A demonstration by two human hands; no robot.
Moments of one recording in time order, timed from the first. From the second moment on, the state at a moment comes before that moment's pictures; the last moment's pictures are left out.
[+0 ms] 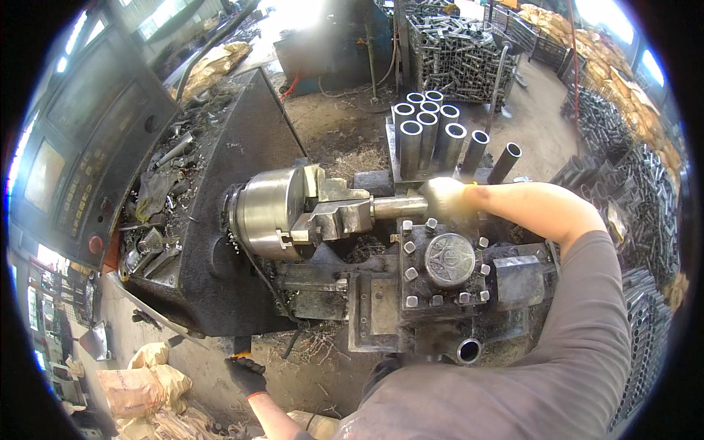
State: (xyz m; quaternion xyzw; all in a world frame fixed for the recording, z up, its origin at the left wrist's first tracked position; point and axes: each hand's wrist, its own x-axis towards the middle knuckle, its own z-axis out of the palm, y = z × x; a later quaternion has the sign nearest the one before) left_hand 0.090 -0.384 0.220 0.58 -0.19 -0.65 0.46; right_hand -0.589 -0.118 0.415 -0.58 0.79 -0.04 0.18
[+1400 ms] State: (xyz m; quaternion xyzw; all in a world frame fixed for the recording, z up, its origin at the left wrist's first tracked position) left_hand 0.105 -0.403 0.213 0.57 -0.26 -0.66 0.42; right_hand -0.595 -0.113 0.442 -0.61 0.78 -0.02 0.16
